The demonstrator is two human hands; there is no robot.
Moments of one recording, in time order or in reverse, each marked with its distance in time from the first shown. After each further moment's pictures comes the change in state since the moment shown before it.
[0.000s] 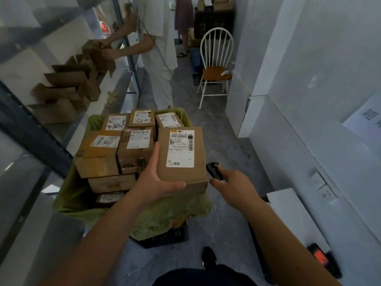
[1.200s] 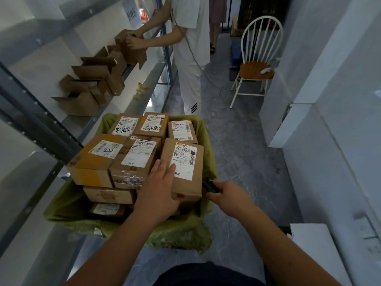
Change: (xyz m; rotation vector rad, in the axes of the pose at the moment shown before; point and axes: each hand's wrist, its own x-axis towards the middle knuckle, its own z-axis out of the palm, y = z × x) left_hand 0.096 -0.004 0.035 1.101 0.269 -0.072; right_hand 0.163 0.017 0.012 -0.142 -0.342 -0.116
